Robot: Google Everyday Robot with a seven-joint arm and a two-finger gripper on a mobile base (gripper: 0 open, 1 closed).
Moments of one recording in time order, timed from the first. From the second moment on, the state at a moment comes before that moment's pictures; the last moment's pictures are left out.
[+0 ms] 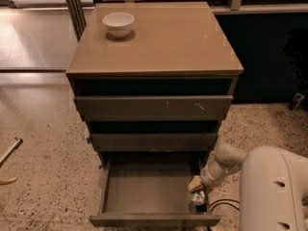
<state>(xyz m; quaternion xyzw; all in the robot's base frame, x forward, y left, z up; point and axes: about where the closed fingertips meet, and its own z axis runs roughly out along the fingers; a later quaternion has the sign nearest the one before) 0.524 -0.206 0.259 -0.02 -0.97 -0.22 0.09</state>
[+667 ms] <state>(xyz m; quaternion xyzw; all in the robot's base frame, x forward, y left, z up) 0.522 -0.279 0.394 0.05 -0.98 -0.21 0.03</state>
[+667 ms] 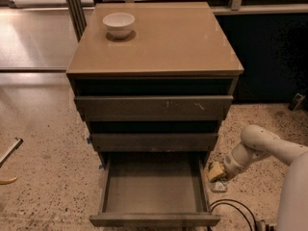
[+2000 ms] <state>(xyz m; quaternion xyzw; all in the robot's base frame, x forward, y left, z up) 0.520 -0.379 0.675 0.08 -0.99 -0.14 -0.05</state>
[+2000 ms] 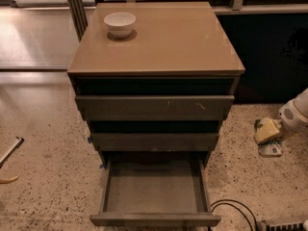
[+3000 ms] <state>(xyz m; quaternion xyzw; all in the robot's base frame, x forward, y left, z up) 0.525 -0.369 0.704 0.09 -0.98 -0.14 -0.08</state>
